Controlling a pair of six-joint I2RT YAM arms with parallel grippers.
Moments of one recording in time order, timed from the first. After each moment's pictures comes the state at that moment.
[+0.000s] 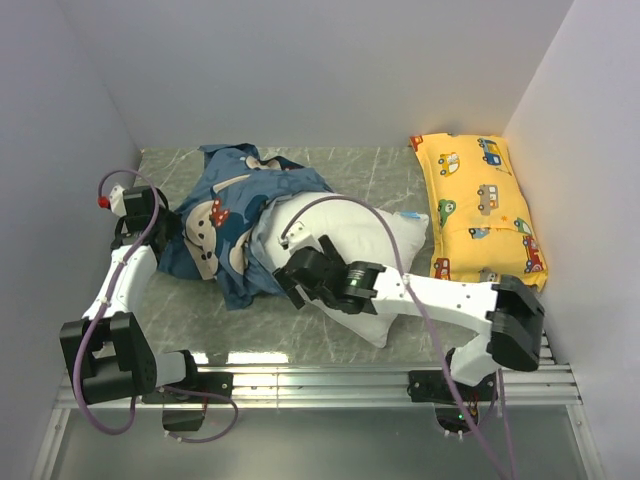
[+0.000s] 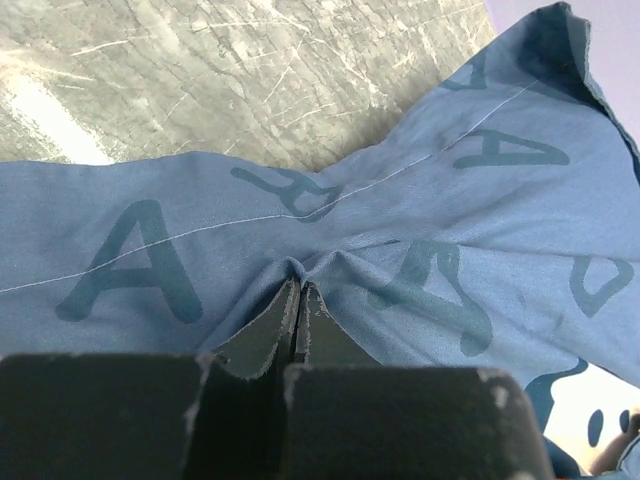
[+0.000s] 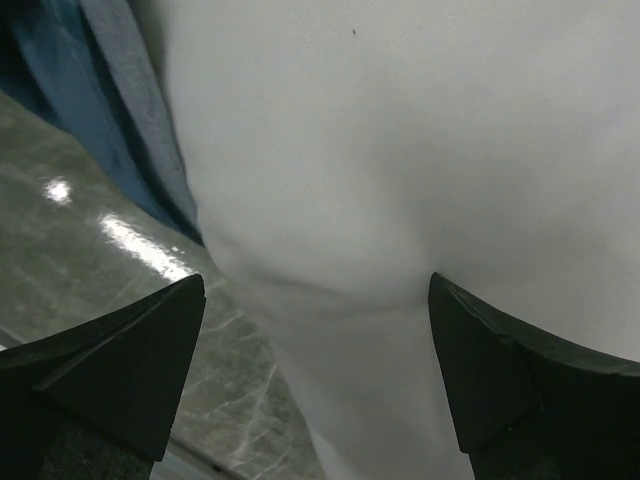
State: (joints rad) left arm 0.17 1.27 0.87 -0.22 -0.12 -0.88; right arm 1.16 1.49 1.17 -0.48 0.48 0.29
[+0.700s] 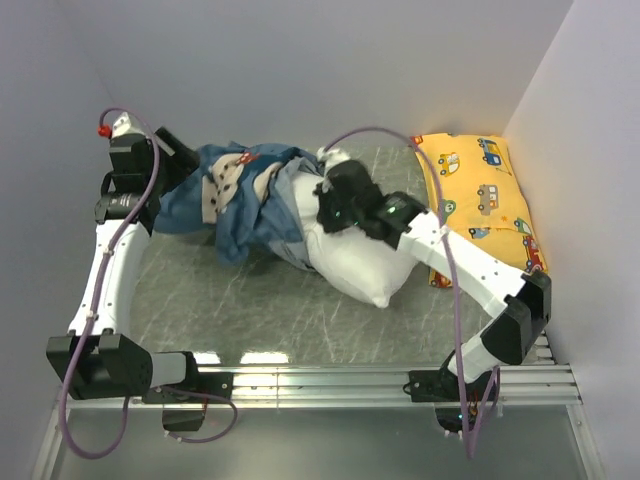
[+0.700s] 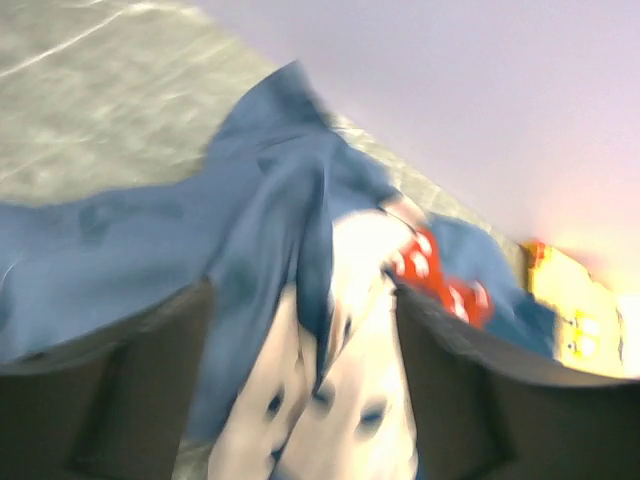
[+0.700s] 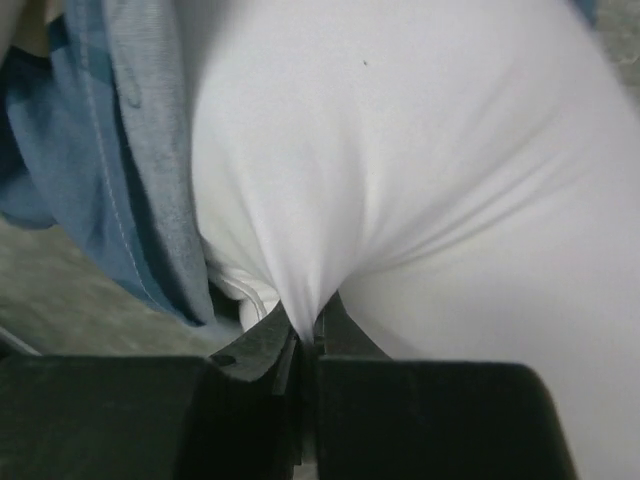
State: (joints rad) left arm 0.08 1.28 1.28 -0.40 0.01 -0.66; right arm 0.85 1.55 1.48 -0.62 0.18 0.29
